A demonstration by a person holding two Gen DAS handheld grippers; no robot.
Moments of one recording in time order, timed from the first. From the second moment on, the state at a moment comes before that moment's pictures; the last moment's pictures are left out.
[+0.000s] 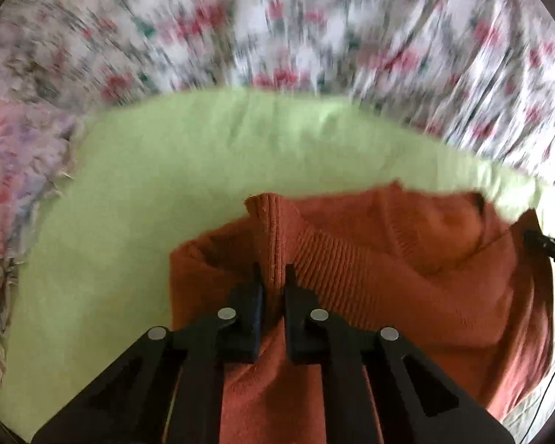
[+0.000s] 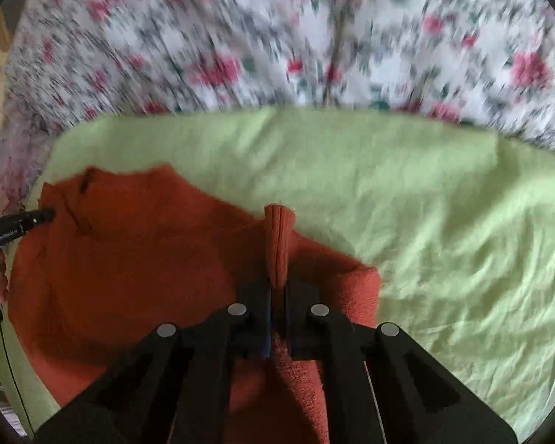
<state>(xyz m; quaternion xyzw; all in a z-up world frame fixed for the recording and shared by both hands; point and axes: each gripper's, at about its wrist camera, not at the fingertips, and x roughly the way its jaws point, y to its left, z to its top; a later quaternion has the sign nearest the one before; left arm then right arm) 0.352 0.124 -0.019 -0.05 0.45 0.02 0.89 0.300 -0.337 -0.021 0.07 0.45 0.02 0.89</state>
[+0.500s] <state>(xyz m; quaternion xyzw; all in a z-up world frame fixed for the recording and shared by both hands) 0.360 0.151 -0.035 -0.08 0.46 0.10 0.88 0.290 -0.371 -0.036 0.20 0.42 -0.06 0.88</state>
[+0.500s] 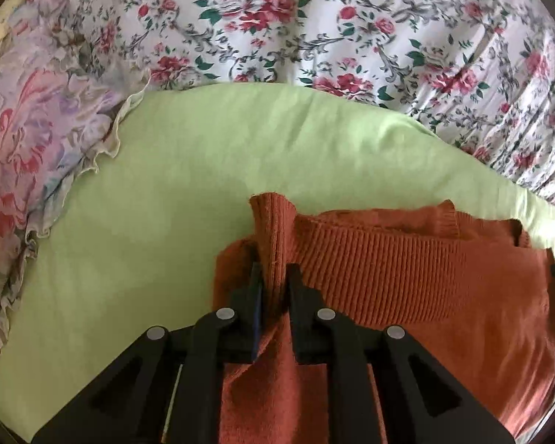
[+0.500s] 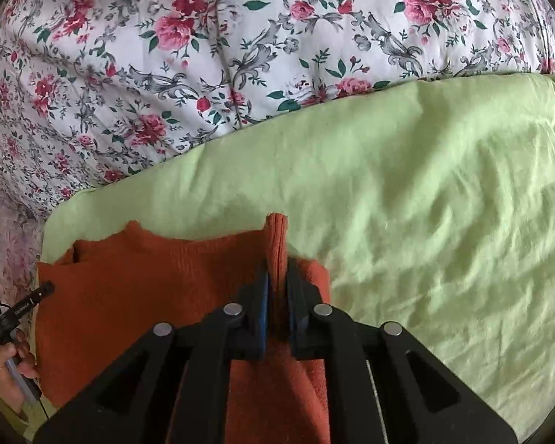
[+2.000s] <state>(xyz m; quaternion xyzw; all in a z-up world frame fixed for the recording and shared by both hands) 0.134 0.158 -0.077 -0.43 0.44 0.10 0.78 0.091 -0.285 -0.009 0.28 0.45 0.00 0.85</state>
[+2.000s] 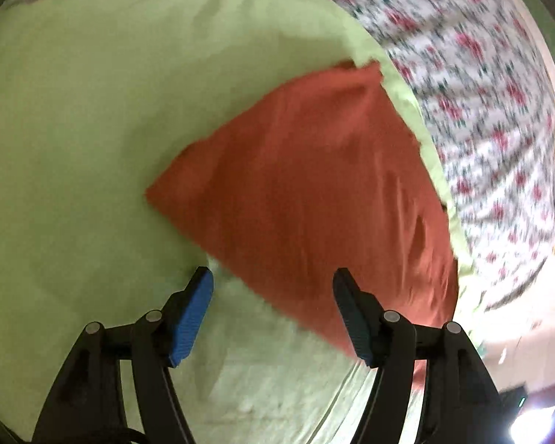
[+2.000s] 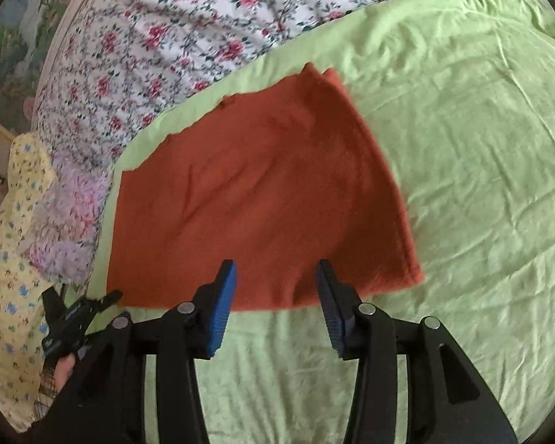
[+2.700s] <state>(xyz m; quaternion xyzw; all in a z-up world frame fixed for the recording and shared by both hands) 0.210 0.049 0.025 -0.22 0.36 -0.02 0.91 0.116 -0.313 -0.008 0.32 0.44 0.02 0.84</state>
